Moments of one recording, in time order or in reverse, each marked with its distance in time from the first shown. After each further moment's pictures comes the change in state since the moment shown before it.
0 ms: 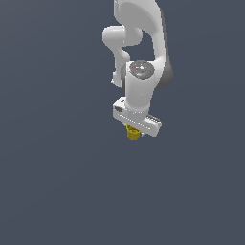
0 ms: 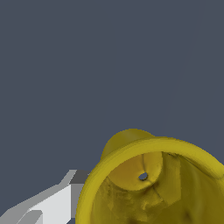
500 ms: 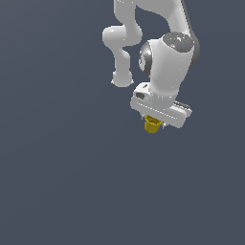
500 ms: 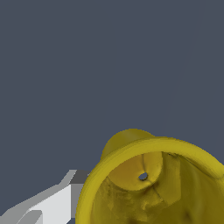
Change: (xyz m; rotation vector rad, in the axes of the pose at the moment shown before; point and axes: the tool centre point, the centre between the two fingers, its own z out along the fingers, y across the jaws) arm -0.032 -0.065 -0.069 0.000 0.001 -0.001
